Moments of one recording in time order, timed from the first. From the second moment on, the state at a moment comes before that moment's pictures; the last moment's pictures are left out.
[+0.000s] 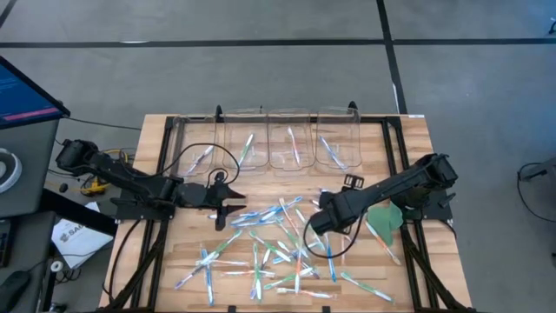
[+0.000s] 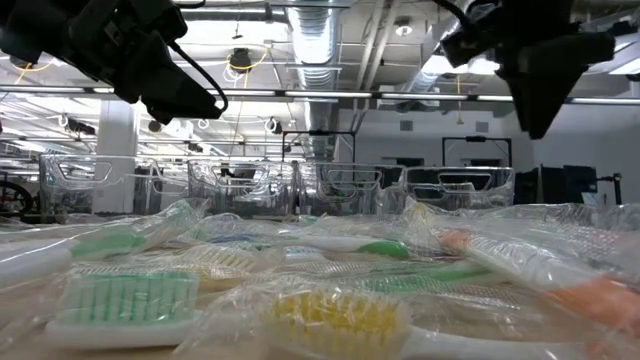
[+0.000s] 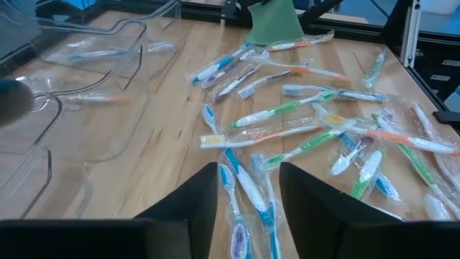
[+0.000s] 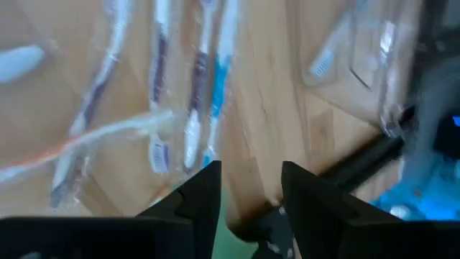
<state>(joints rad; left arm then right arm) -0.27 1.02 0.36 0.24 -0.35 -0.22 0.36 1.76 1.40 -1.55 0.36 0.69</state>
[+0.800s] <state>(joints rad) -0.27 1.02 0.31 0.29 -0.35 -0.25 0.42 1.00 0.66 -0.82 0.39 0.87</state>
